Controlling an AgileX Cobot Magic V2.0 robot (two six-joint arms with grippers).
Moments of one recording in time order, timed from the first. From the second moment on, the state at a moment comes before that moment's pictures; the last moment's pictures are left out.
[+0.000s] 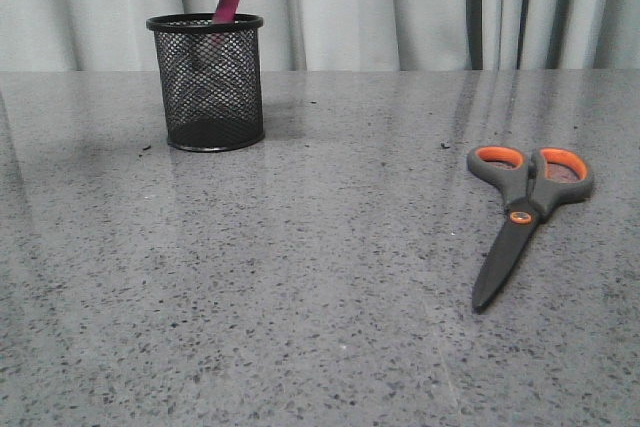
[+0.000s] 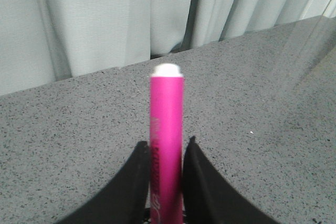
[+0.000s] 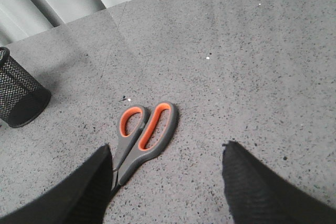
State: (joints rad) left arm -0.33 1.69 -1.20 -1.80 0.42 1.80; right arm 0.14 0.41 -0.41 0.16 0.44 0.24
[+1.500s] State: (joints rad) left arm -0.45 0.99 -1.10 -1.76 0.49 1.76; right arm 0.43 1.45 -1.04 0.15 0.95 0.55
